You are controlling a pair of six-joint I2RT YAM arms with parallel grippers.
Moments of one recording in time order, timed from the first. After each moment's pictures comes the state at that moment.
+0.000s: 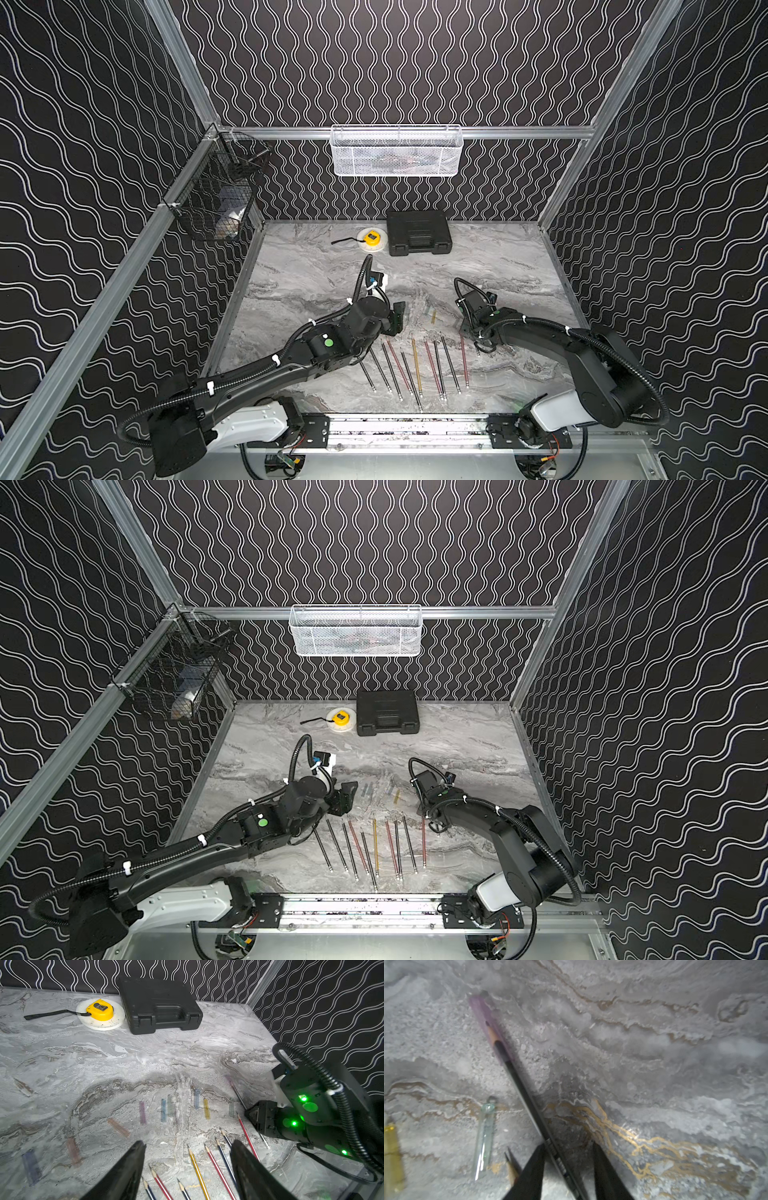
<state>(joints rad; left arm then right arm) -0.90 1.13 0.82 -0.21 -0.39 -0.56 0.53 1.50 0.68 -0.45 0.35 0.89</state>
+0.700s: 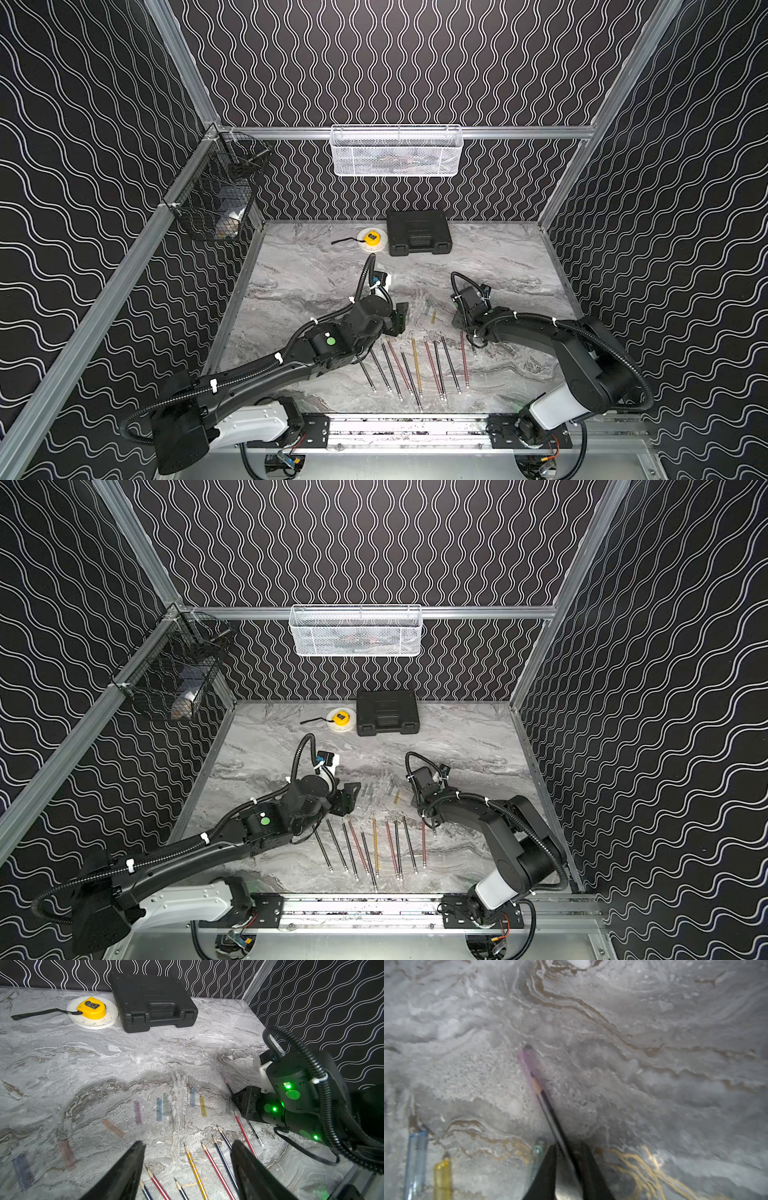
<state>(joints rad) -0.90 1.14 0.83 -0.21 -0.37 -0.55 0.53 1.59 0.69 -0.23 0.37 0.88</state>
